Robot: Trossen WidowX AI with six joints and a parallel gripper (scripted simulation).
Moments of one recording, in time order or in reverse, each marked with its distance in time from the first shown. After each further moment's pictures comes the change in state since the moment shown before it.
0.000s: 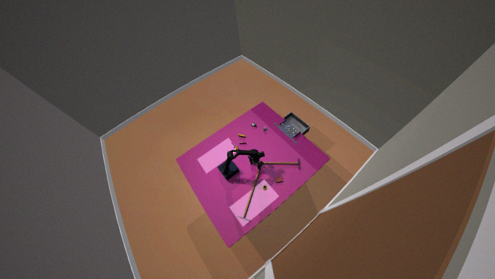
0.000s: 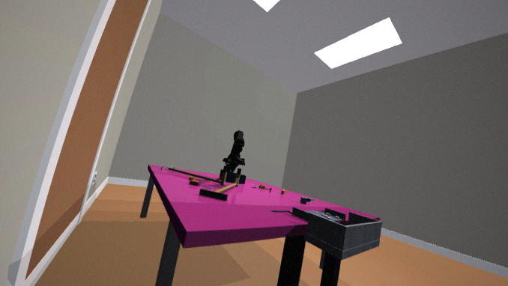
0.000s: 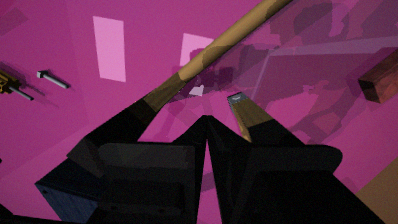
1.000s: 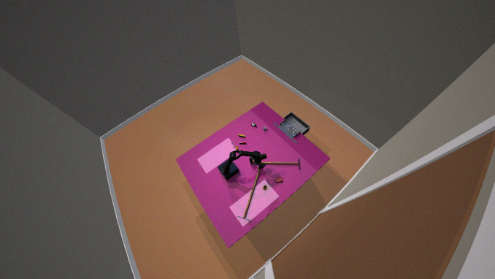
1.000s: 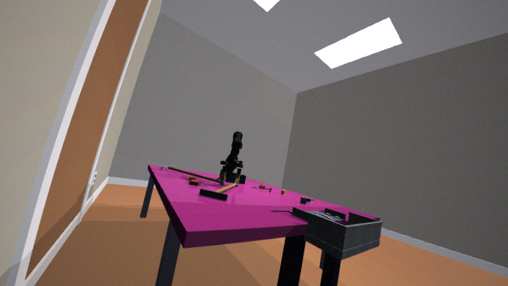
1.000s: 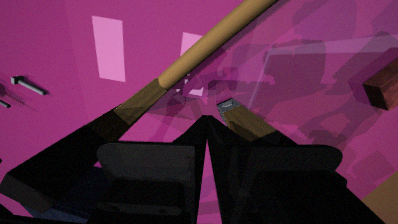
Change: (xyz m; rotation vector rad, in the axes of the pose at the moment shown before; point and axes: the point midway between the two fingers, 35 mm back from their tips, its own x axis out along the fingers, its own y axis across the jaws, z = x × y) arm 0.023 -0.022 0.005 0.005 0.006 0.005
